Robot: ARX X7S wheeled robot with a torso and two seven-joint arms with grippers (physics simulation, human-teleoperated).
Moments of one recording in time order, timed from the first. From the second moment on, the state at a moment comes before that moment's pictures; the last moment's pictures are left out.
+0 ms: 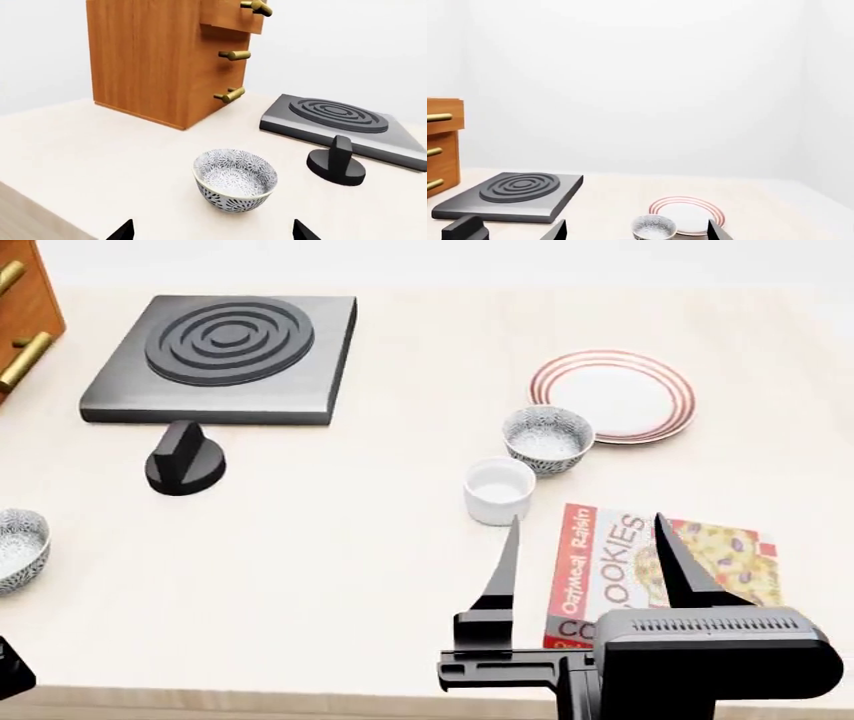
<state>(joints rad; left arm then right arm) -0.30 -0.26 -0.17 -0.33 -0.31 0.00 -0.20 0.22 0.23 -0.13 -0.59 0.23 0.51 0.22</state>
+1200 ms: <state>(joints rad) -0.29 -0.27 -0.15 -0.34 -0.32 0.01 -0.21 0.22 0.26 -0.15 -0.59 0.26 0.50 0.25</state>
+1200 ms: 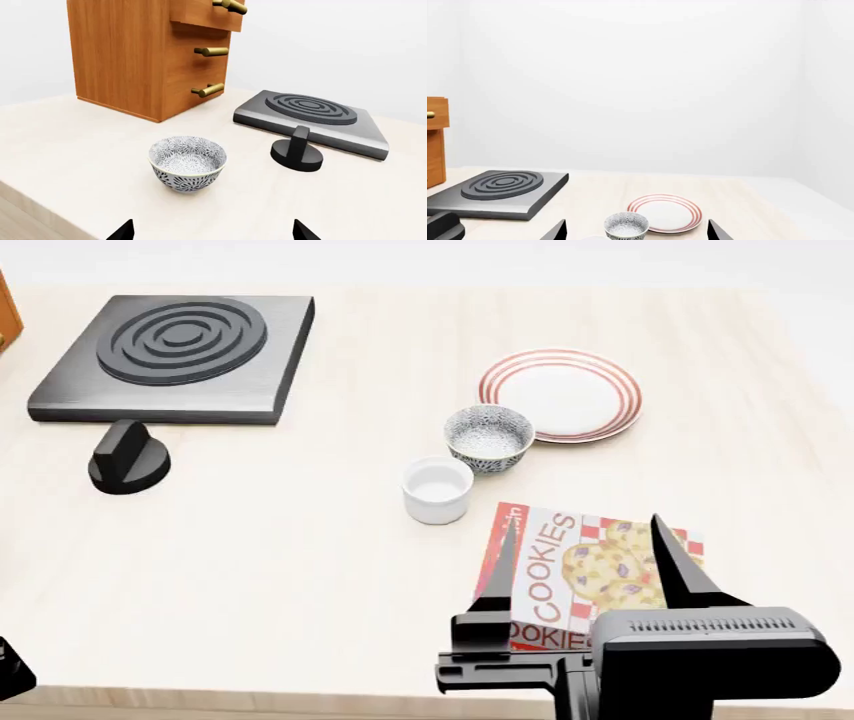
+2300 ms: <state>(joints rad) -0.29 -0.28 -0.14 -0.34 -0.33 0.02 -0.22 0.23 0.28 -0.17 -0.59 0.28 0.51 0.27</state>
